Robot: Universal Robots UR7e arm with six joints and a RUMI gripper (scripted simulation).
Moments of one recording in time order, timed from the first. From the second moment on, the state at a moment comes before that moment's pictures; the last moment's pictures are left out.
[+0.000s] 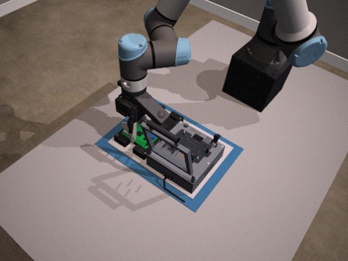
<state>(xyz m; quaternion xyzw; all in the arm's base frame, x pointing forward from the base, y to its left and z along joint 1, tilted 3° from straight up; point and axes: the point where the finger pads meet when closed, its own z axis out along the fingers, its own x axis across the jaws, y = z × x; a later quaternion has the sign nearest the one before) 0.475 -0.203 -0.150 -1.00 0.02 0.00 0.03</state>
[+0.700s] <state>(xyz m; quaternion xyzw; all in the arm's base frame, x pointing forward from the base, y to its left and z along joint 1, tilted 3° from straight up) 0.475 -0.204 -0.135 -1.00 0.02 0.00 0.03</state>
